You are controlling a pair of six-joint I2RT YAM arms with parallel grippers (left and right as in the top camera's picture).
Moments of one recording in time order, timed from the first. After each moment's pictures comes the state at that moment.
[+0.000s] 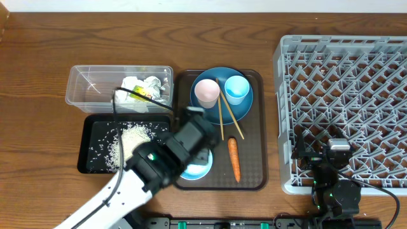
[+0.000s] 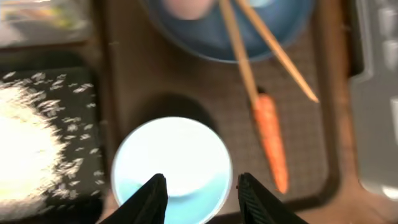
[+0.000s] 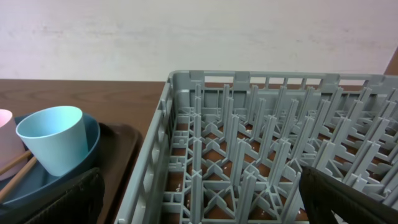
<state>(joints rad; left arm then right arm) -0.78 1.16 1.01 -0.93 -0.15 -0.66 0.08 0.02 0.01 -0.06 0.07 0.01</state>
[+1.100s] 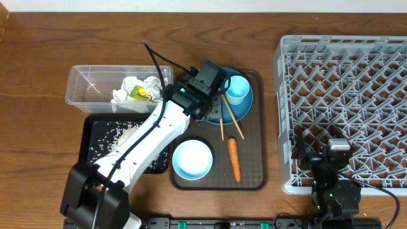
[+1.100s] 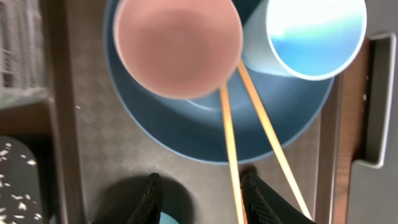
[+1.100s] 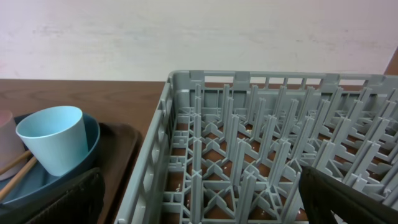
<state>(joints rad) -0.61 1.66 1.32 -0.84 -0.02 -0.62 0.08 0.02 0.01 -0.06 0.07 0.01</state>
